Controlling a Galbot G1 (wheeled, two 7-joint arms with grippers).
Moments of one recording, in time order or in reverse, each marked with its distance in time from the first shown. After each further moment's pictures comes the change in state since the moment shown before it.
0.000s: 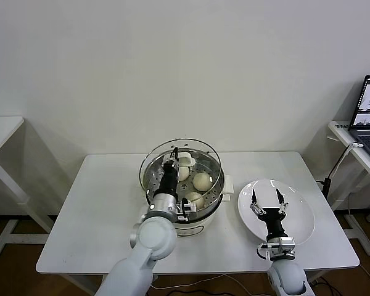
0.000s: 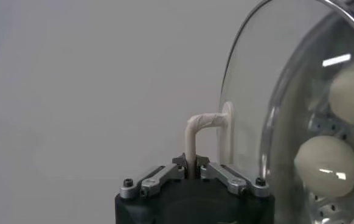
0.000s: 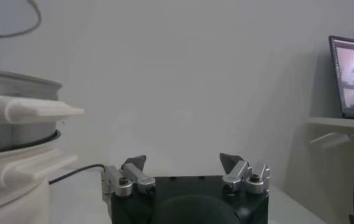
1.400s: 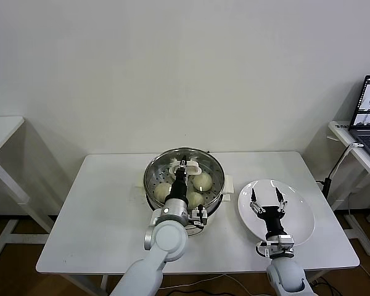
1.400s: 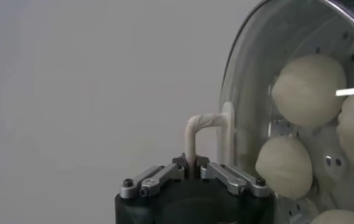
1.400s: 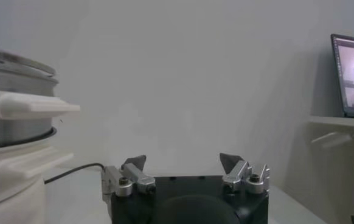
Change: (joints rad) left arm -0.006 -0.047 0.040 0.102 0.159 -0.012 0.038; right arm 0.022 0.004 -0.002 -0.022 -0.002 0.004 -0.005
